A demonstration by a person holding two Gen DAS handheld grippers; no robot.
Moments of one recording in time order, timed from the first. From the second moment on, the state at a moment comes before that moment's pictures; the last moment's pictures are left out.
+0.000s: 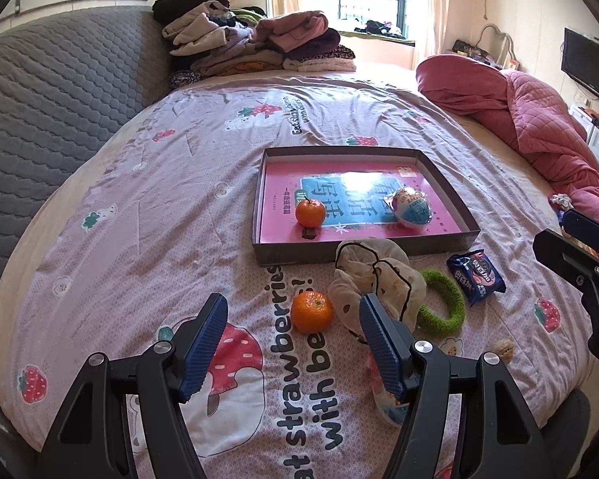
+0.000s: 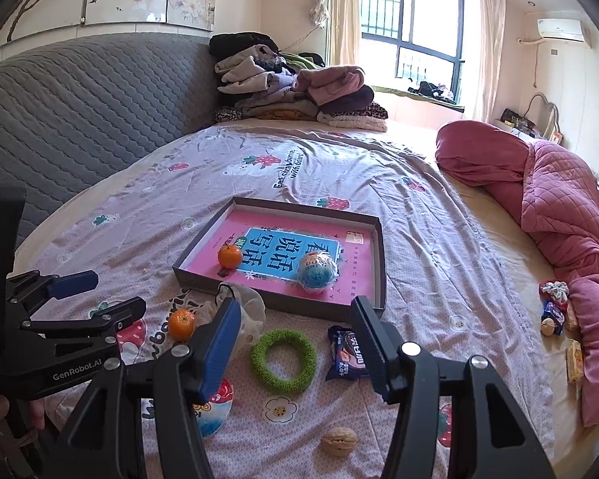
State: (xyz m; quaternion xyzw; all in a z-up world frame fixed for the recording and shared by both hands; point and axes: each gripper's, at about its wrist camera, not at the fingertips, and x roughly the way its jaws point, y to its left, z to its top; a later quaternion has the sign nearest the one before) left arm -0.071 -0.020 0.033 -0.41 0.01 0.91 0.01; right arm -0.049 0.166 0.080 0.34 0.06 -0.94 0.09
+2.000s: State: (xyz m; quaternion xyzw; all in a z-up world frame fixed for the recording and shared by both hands) left arm -0.063 -0.021 -0.029 -0.46 0.00 0.89 0.02; right arm -0.045 0.153 -0.006 0.41 0.08 -0.90 0.11
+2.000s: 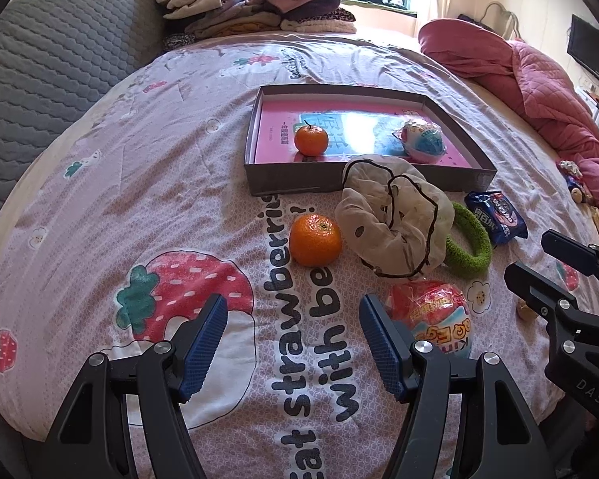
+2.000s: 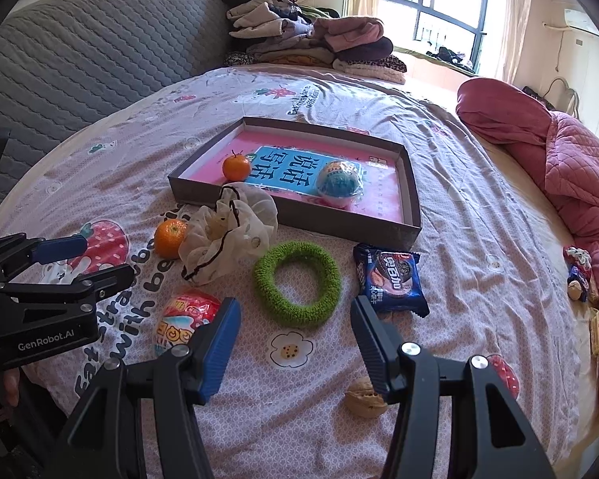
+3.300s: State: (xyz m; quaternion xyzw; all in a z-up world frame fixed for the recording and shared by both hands) left arm -0.087 -0.024 -0.059 -0.49 -0.01 0.87 0.03; right arm -0.068 0.151 -0.038 0.44 0.09 -0.89 0.11
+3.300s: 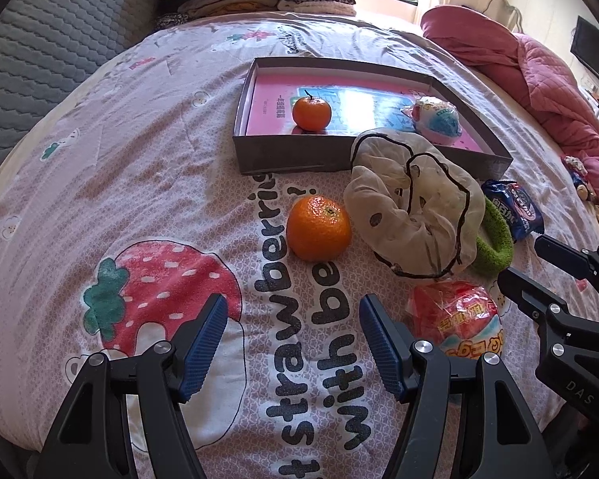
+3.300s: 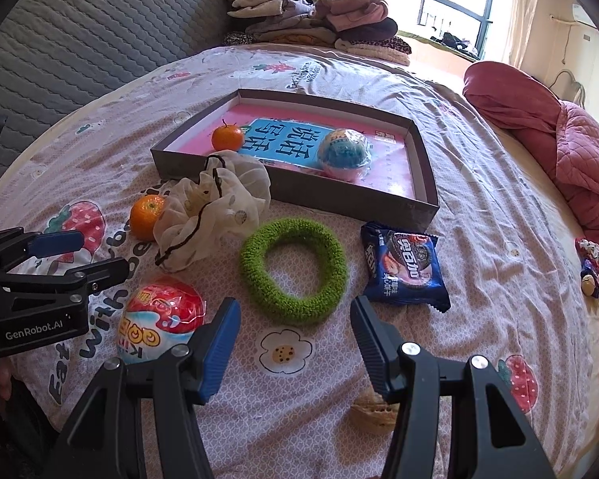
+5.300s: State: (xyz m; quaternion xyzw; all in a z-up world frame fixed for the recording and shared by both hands) left arm -0.155 -0.017 -0.080 -0.48 -0.01 0.87 0.06; right arm -0.113 0.130 -0.061 0.46 0.13 -0.86 0.18
